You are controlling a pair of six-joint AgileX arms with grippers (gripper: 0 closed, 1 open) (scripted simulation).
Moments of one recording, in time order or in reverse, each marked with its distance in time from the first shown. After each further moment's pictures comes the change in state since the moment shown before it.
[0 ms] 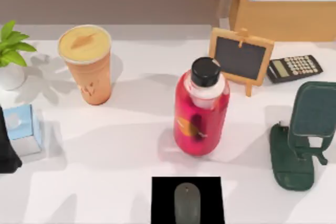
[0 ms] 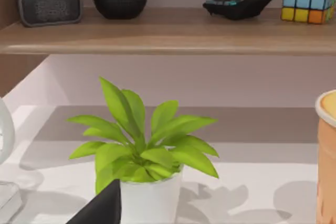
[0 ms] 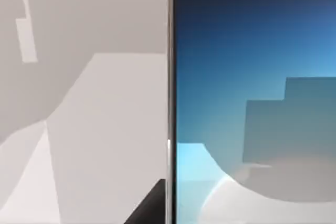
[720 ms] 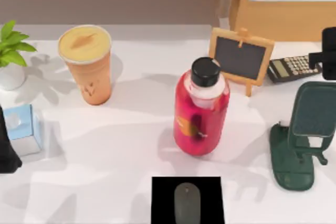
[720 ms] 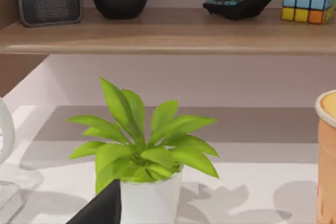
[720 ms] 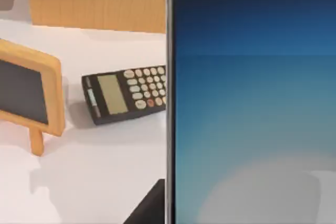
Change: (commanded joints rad) left arm 0.000 0.000 0.000 0.000 0.000 0.000; right arm 0.972 -0.826 -0.396 0.170 0.547 1.043
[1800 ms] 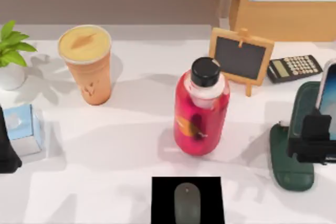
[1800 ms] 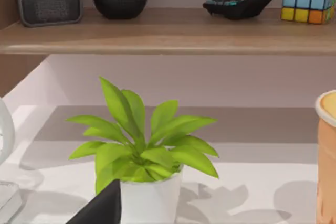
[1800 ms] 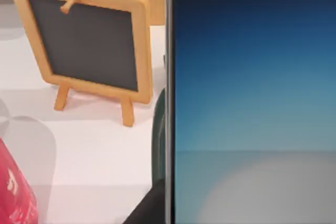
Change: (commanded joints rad) left arm 0.000 0.000 0.000 0.000 0.000 0.000; right arm 0.395 -0.297 -0.483 0.245 0.251 0.329
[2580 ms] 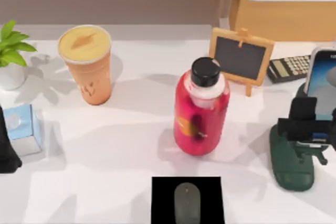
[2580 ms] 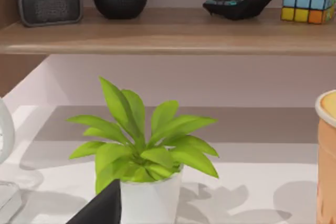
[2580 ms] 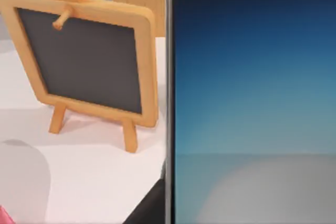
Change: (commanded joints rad) left arm 0.000 0.000 0.000 0.000 0.000 0.000; right arm -0.189 0.113 -0.068 0.320 -0.150 -0.179
